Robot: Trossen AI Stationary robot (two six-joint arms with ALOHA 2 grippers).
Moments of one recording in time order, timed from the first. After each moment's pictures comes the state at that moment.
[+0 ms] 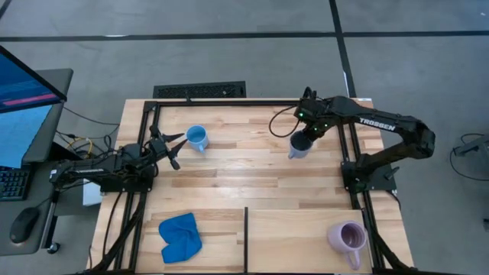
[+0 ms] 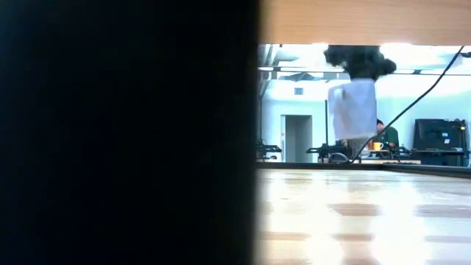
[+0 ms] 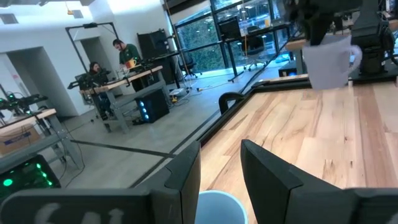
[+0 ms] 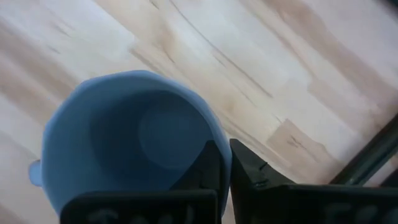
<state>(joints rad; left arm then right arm) 0.11 0.06 0.01 0.09 -0.49 0.27 -0.40 1.33 1.18 -1.22 0.05 0.41</state>
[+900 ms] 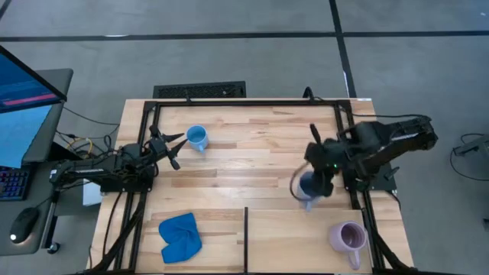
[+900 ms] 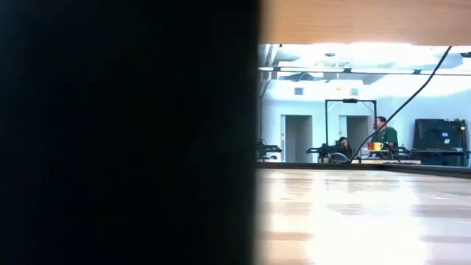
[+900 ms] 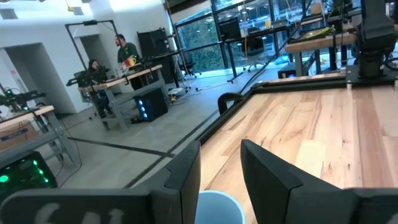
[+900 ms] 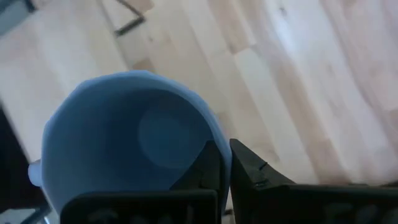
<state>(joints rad) 0.11 0.06 0.01 0.09 -0.49 0.25 0.29 1.33 1.57 -1.49 -0.04 0.70</state>
